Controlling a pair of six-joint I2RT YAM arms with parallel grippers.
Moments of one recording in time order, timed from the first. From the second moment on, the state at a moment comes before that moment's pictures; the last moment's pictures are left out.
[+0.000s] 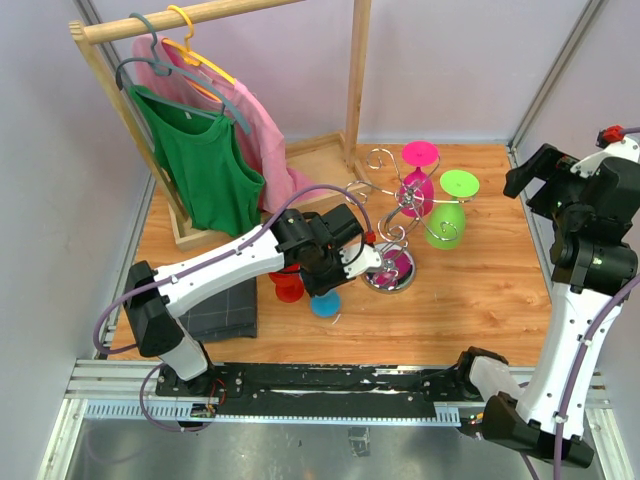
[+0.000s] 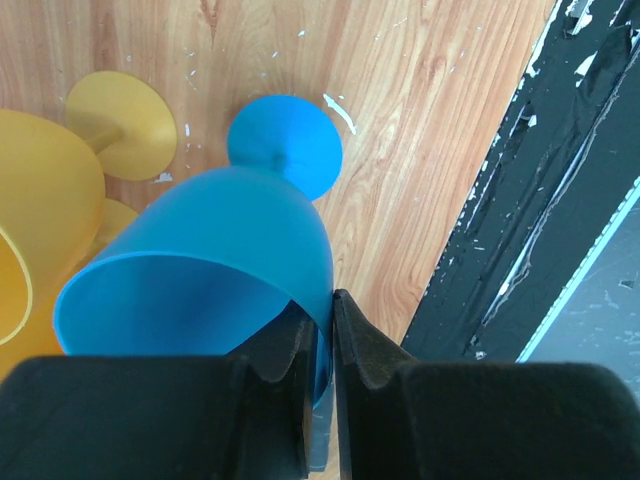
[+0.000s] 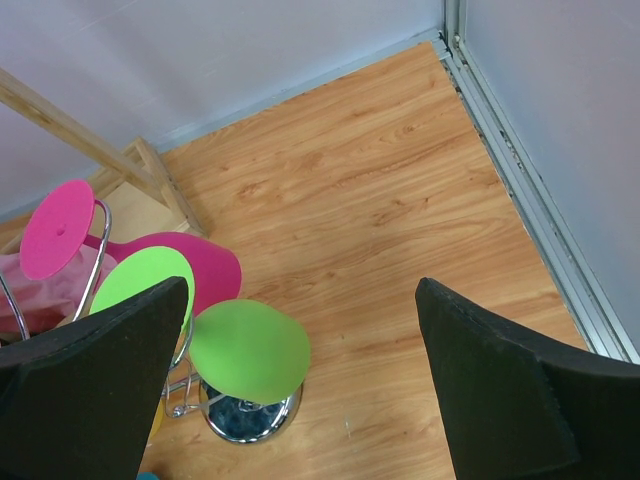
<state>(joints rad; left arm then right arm) -1.02 1.61 1.53 -1.15 0.11 0.28 -0.33 0.97 1.50 -0.83 -0.18 0.26</state>
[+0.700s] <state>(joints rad) -1.03 1.61 1.53 -1.15 0.11 0.28 -0.36 0.95 1.50 -0.83 -0.18 0.26</state>
